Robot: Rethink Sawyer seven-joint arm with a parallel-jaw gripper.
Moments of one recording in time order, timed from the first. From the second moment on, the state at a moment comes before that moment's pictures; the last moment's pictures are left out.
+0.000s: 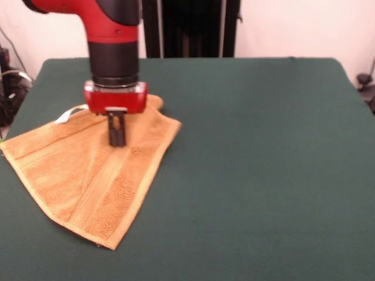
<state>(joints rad) -0.62 -0.46 0.17 1.72 -0.26 0.07 1.44</state>
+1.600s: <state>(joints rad) -1.19 -0.44 0.66 2.00 -0.17 0.05 1.48</state>
